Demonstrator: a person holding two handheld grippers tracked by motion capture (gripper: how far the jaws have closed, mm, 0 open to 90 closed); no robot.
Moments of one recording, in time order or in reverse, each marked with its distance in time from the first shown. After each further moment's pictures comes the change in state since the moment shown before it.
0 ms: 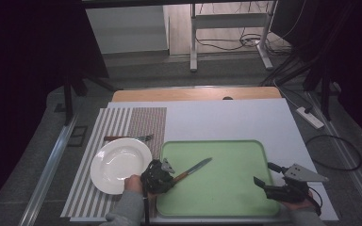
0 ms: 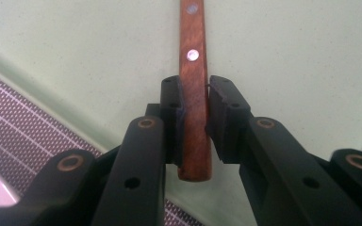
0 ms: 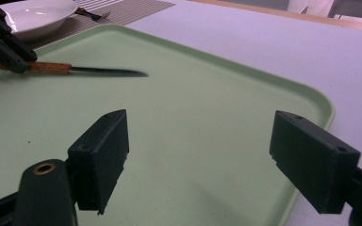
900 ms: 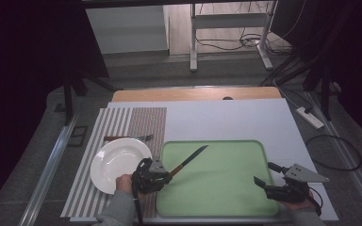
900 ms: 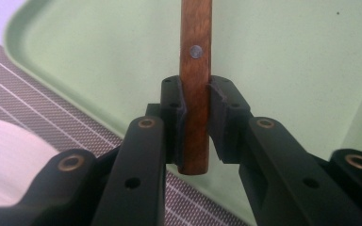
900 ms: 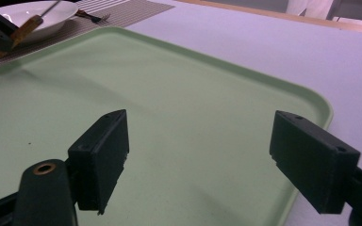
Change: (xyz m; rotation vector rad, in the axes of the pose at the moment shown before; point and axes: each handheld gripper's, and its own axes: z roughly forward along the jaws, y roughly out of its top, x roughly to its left) left arm 0.005 -0.011 -0.025 -0.125 0.020 0.034; right arm 0.000 0.000 -0.001 -0.007 -0.002 -0.001
